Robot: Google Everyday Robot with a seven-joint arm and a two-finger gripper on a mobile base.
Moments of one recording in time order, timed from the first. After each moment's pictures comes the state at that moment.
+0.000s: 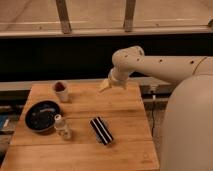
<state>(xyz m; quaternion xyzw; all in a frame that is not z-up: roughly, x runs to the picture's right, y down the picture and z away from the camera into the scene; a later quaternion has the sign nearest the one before) 0.039 0.002 0.781 -0.25 0.07 0.62 0.74</state>
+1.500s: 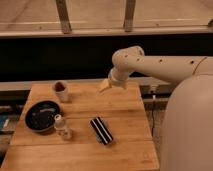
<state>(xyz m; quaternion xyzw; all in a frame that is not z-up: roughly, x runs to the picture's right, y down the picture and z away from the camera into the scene) 0.039 0.002 0.781 -0.25 0.07 0.62 0.74</state>
